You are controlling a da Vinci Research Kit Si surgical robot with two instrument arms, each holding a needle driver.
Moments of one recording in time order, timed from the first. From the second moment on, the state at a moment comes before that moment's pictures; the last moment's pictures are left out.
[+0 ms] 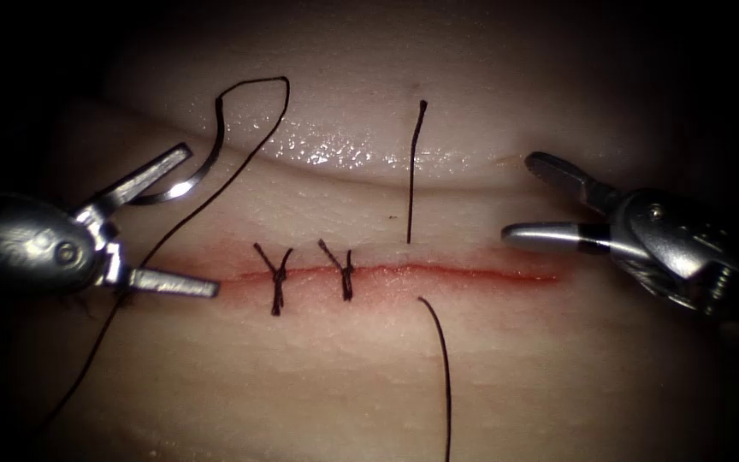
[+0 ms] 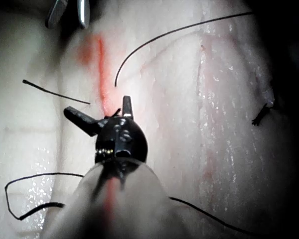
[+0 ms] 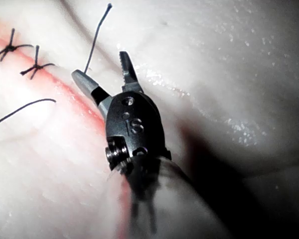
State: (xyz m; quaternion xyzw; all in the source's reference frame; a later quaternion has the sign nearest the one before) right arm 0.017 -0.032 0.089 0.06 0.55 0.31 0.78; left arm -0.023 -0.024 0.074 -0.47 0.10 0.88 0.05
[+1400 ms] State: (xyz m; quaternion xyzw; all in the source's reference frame) right arm 0.014 -0.033 0.087 0.06 0.55 0.29 0.78; left arm -0.037 -0.033 0.082 -0.54 0.14 0.80 -0.23
